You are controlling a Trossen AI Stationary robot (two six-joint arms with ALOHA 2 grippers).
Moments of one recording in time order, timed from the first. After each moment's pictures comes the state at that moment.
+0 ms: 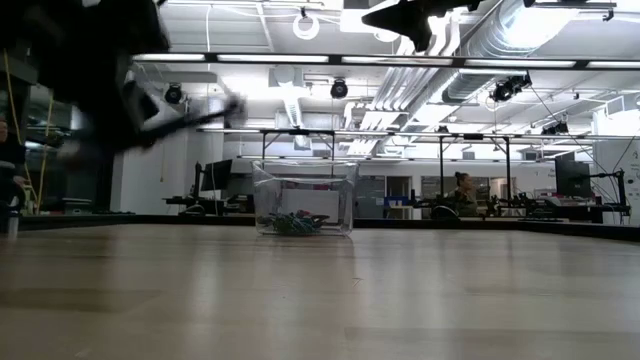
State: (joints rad) left arm -0.30 1.16 0.57 -0.33 -0.23 -0.52; right arm -0.03 1.18 0.87 0.16 0.05 0.18
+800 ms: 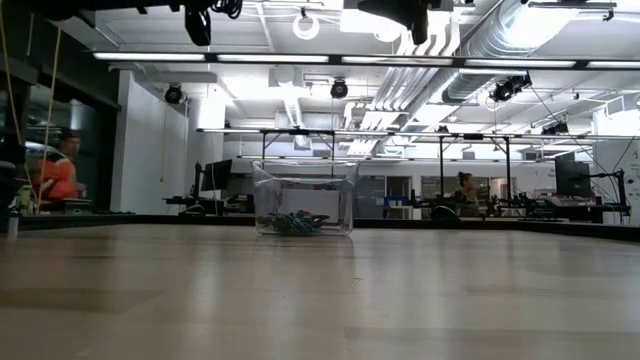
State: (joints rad) left arm 0.26 0.84 0.53 0.46 0.09 -0.23; right arm -0.03 1.19 0.87 0.28 0.10 0.25
